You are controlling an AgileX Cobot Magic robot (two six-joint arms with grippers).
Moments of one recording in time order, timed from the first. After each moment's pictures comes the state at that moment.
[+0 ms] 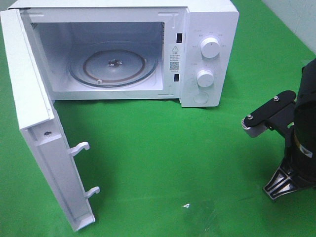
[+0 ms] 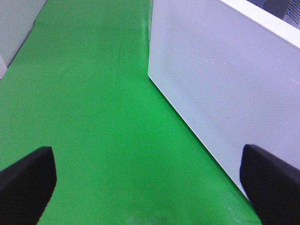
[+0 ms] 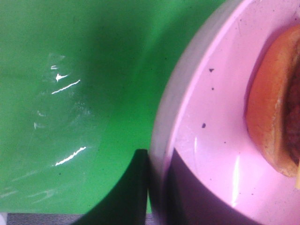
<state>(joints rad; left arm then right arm) 0.03 -0.01 -0.51 -0.11 1.04 0.04 0.69 1.49 -0.64 -0.61 0.94 0.62</state>
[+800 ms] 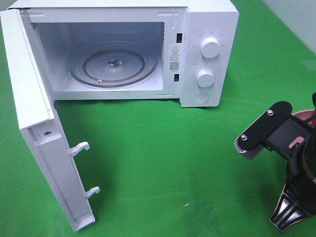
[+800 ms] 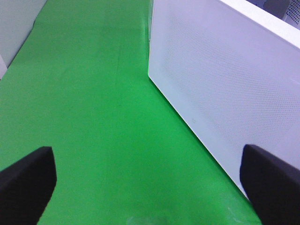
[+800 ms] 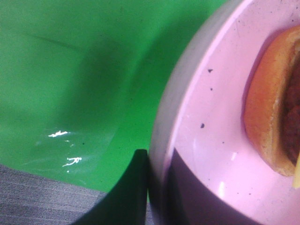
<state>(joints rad) 0.03 -0.01 -0.51 -0.11 1.04 0.04 0.94 1.36 -0.58 -0.62 1.01 0.68</state>
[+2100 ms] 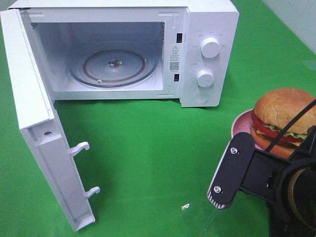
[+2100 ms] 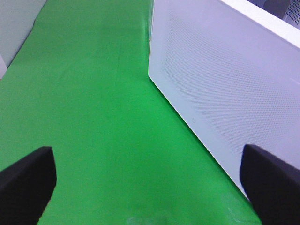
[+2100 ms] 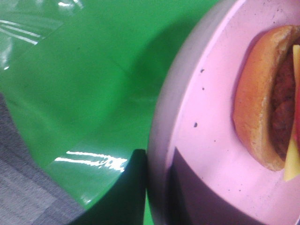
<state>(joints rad) 0.03 -0.01 -0.51 -0.11 1.04 0.04 1.21 1.35 -0.53 -0.74 0.95 0.61</state>
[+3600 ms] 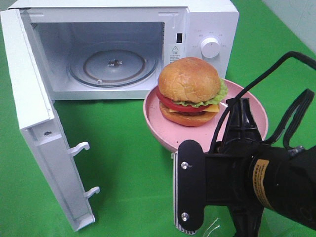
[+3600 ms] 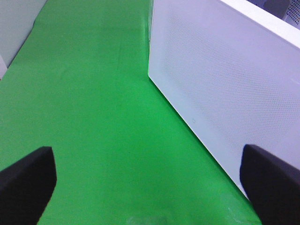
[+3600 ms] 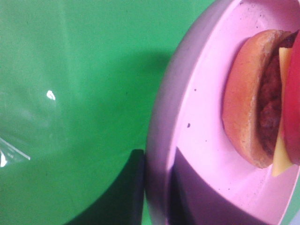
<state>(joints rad) 0.03 -0.01 -0.51 -0.11 1.04 0.04 1.21 1.35 -0.52 -1.18 0.59 0.44</state>
